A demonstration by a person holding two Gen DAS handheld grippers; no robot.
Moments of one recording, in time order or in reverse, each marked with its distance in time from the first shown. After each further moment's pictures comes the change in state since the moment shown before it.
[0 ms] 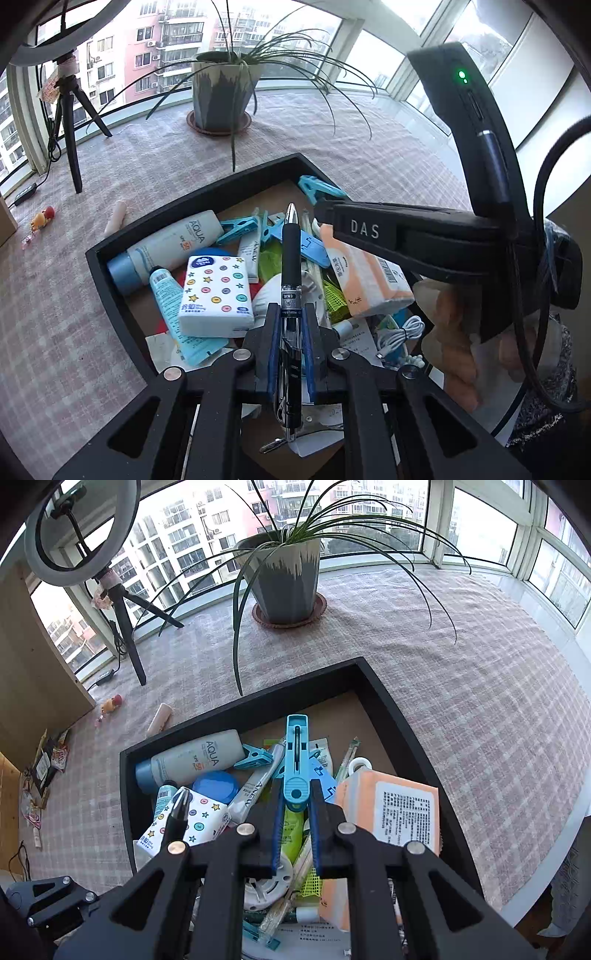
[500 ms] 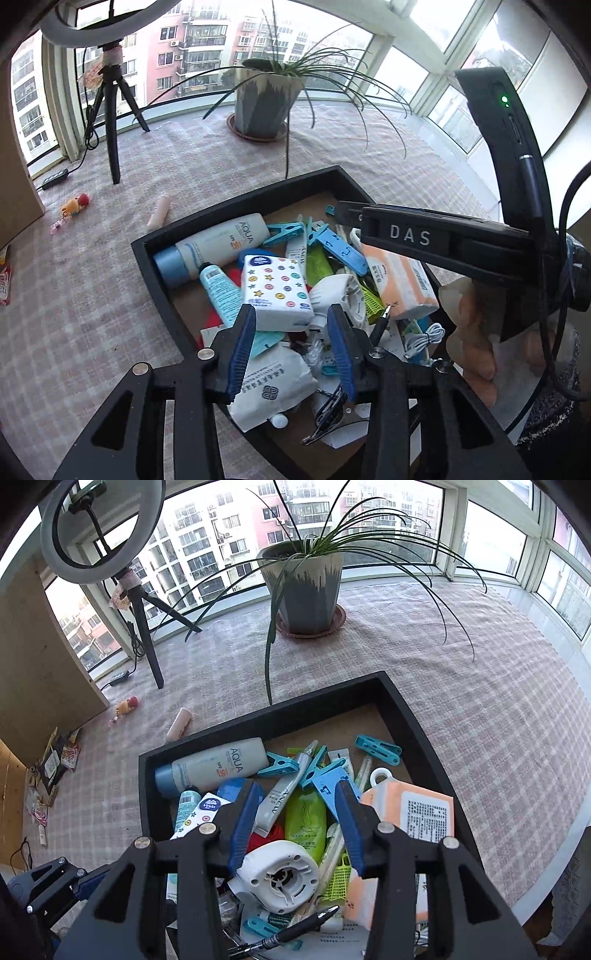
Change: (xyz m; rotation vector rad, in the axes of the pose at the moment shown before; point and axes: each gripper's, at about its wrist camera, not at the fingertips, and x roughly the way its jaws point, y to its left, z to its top) left arm -0.026 0.050 -0.006 -0.095 -0.050 0.068; right arm -0.006 0.032 0.005 -0.037 -0.026 0.022
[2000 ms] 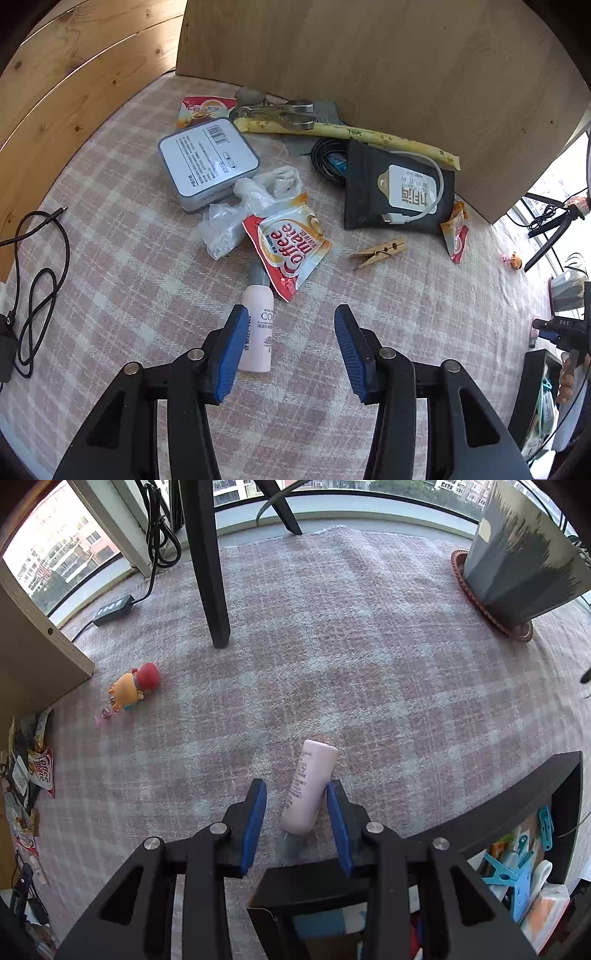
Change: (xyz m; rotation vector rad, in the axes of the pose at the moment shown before) left arm -0.133 0.431 -0.183 -0.863 -0.112 0.485; right arm 0.192 0.179 0.070 -0.107 0.385 -0.031
